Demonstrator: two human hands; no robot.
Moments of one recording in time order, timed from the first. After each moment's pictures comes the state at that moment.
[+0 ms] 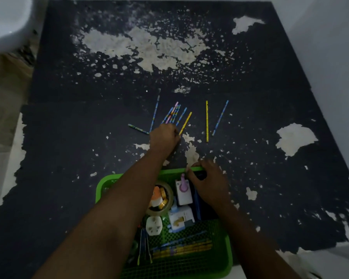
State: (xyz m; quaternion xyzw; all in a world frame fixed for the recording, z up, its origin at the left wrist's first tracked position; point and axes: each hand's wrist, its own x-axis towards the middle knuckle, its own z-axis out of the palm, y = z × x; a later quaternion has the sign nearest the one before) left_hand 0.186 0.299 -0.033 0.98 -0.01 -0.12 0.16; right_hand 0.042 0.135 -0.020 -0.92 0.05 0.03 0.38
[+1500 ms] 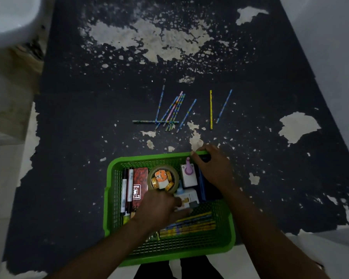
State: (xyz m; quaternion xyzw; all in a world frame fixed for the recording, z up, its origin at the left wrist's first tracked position) left_hand -0.055 0.346 -0.006 0.94 -0.27 -0.07 0.20; right_hand 0.041 0.135 -0.018 -0.92 0.05 0.05 0.39
